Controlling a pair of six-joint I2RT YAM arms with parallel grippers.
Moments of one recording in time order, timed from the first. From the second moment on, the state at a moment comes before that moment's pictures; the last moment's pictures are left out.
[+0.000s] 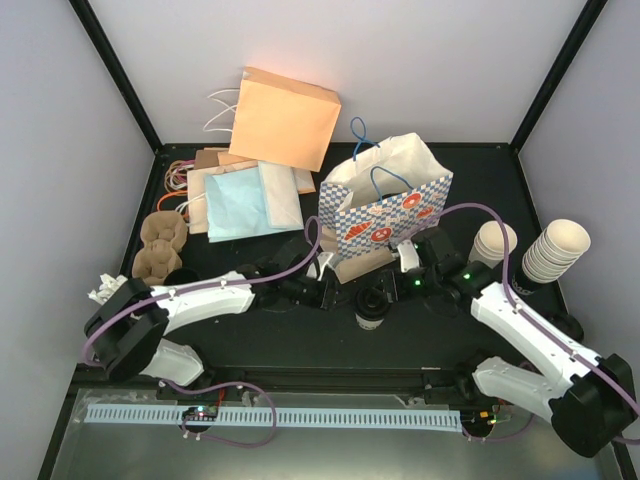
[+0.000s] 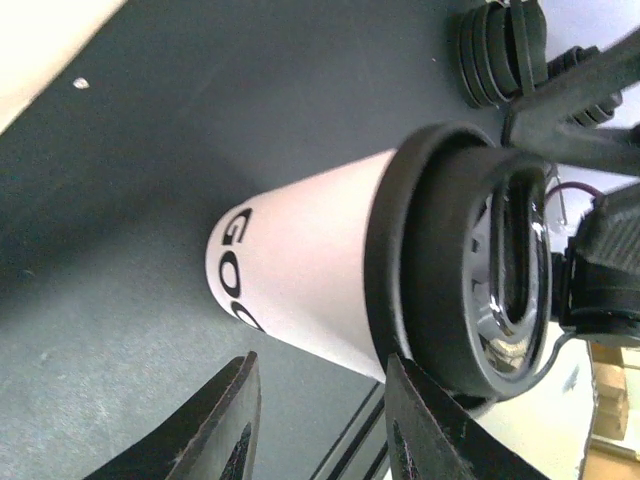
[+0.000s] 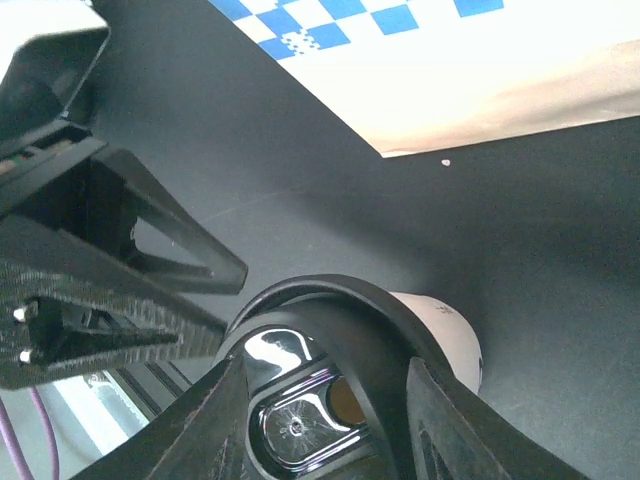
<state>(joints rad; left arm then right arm) -0.86 1.40 0.70 -0.05 0.51 -0.72 0.57 1.03 0.74 -0.63 -0.42 0.40</state>
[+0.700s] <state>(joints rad) -0.84 1.56 0.86 -0.04 0.54 -0.69 0.57 0.89 0.67 -0.71 -0.43 0.46</state>
